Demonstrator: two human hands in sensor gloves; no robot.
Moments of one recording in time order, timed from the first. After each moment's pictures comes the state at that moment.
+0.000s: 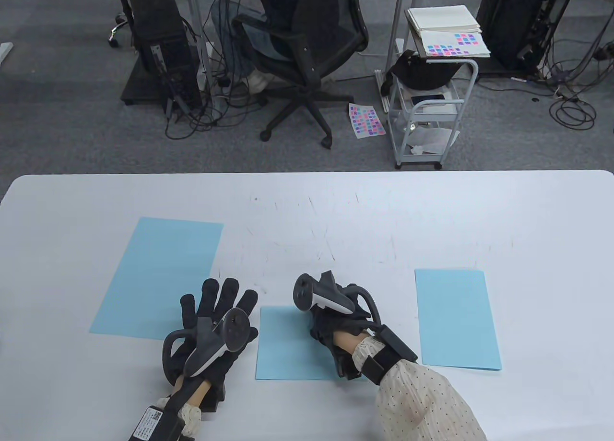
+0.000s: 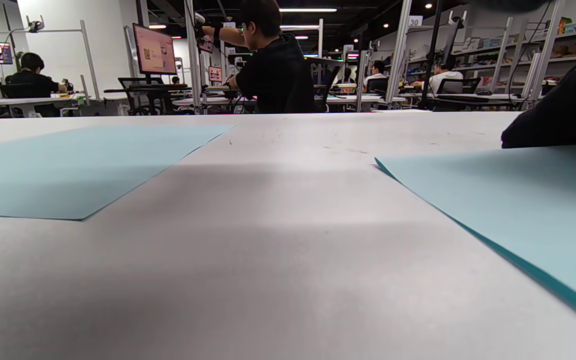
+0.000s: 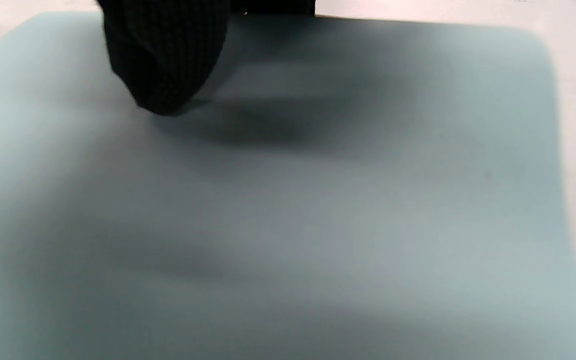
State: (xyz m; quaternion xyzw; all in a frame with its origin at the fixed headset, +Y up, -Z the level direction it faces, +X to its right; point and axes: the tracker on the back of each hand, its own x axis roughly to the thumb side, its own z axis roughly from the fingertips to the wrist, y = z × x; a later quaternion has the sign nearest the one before) left_hand -0.195 -0.726 -0.307 -0.04 0.00 0.00 1.00; right_hand 0.013 -0.764 -0.393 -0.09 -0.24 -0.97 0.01
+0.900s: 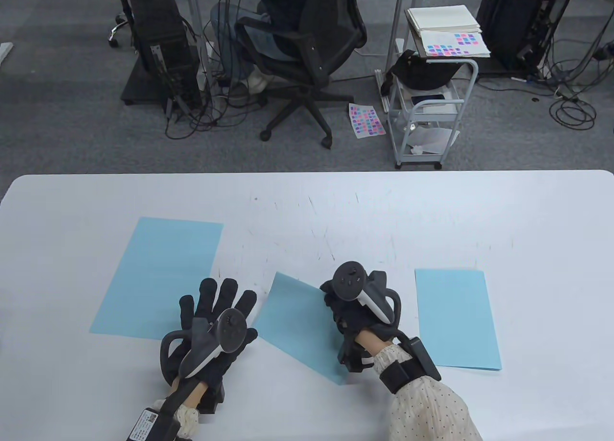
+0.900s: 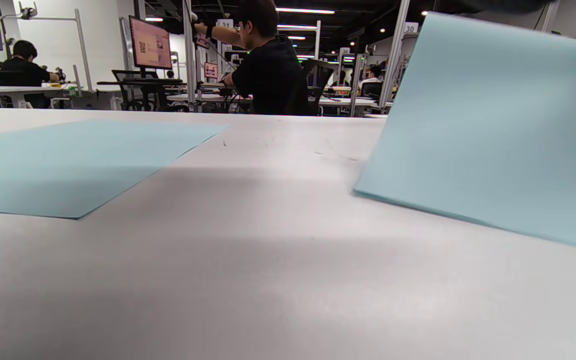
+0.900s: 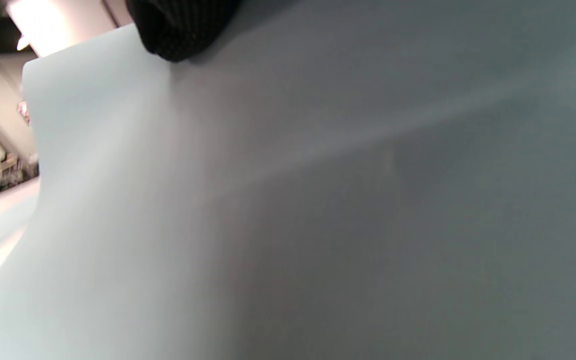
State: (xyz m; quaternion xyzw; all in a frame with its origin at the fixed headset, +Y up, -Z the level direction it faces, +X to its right) left_hand -0.200 -0.724 -0.305 -0.04 -0.01 0.02 1.00; right_hand 0.085 -0.733 -0.384 0.01 -0.07 -0.97 -0.25
